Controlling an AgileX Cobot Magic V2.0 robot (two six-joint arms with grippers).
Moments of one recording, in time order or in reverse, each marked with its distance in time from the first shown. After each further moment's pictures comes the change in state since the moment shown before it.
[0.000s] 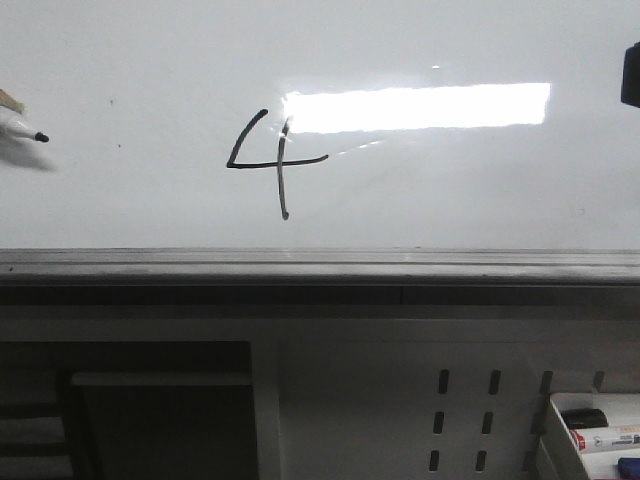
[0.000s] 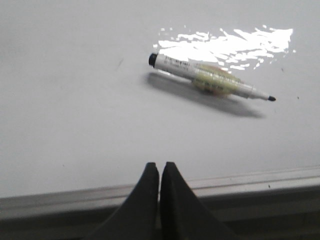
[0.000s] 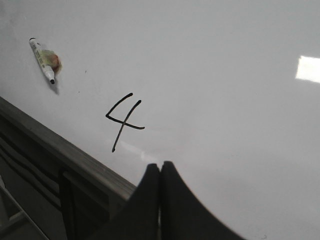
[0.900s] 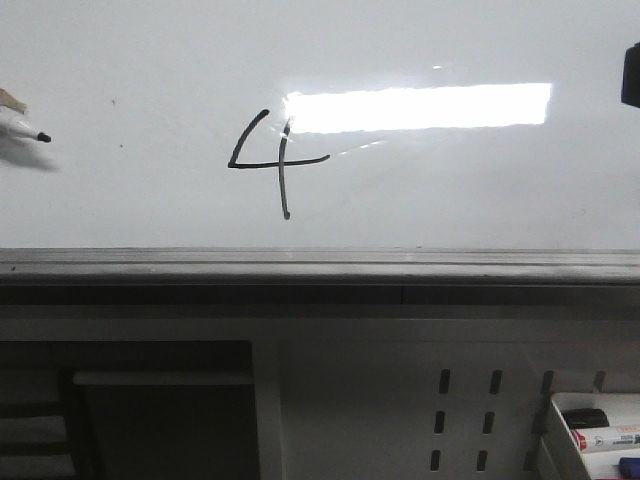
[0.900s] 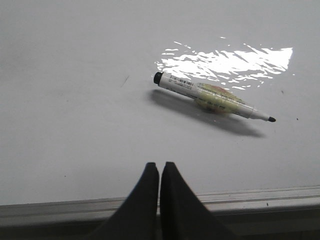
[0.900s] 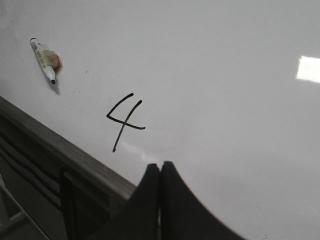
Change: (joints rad) left arm 0.000 0.000 0.000 0.072 -0.032 -0.116; right arm 0.000 -0.002 0.001 0.000 0.000 0.000
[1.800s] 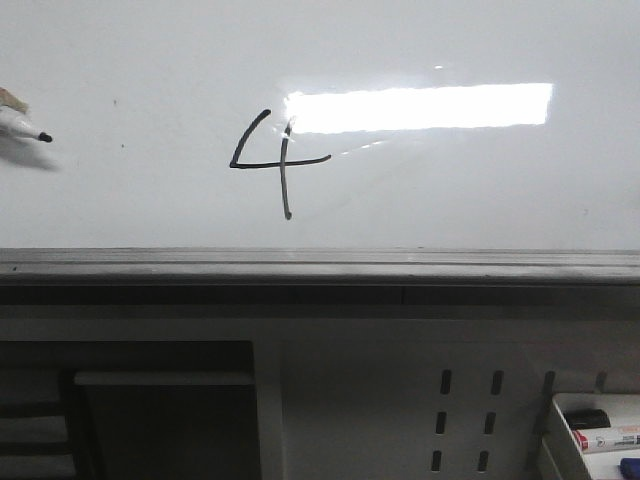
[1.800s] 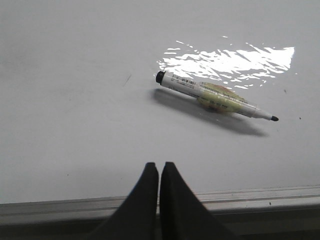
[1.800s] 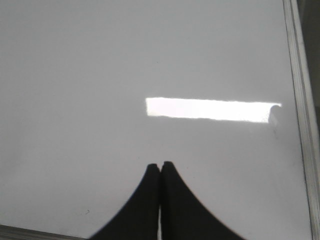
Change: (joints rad) left arm 0.000 0.000 0.000 0.002 0.002 0.000; right arm -0.429 -0.664 0.173 0.031 0.298 0.027
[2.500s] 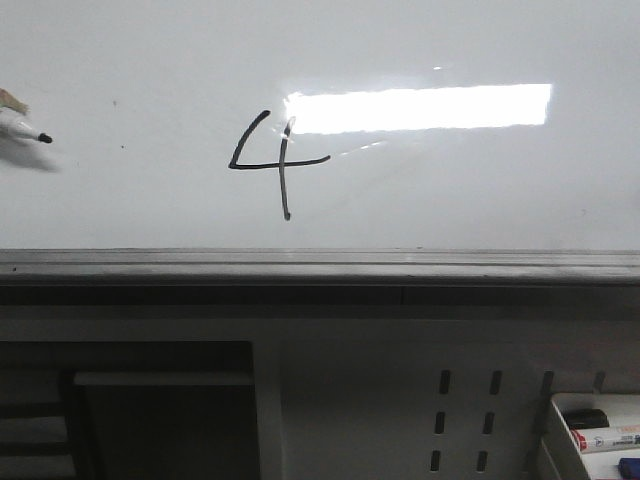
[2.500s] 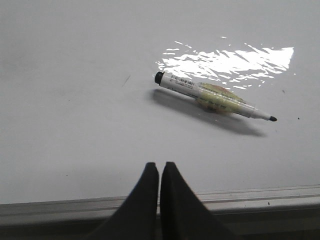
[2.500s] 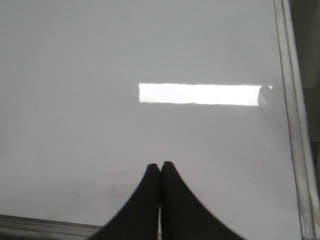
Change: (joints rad) left arm 0.000 0.000 0.000 0.000 0.000 -0.001; right arm 0.000 -0.004 0.000 0.336 0.061 -0.327
